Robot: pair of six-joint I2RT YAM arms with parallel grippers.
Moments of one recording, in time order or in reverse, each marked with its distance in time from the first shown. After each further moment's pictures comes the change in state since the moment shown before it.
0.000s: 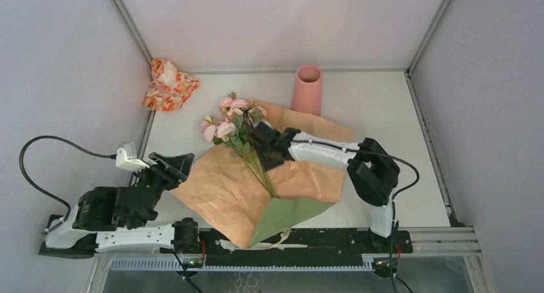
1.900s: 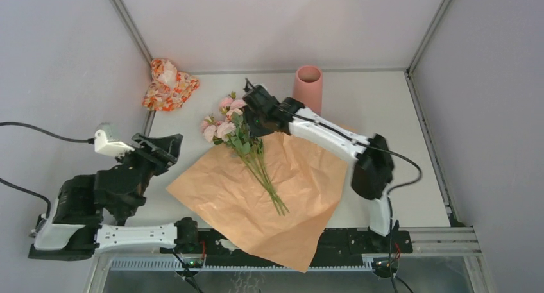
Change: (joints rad) left arm 0.067 0.193 0.299 -0.021 -0.030 0.090; right arm -0.035 -0.080 0.253 -0.128 0.053 0.063
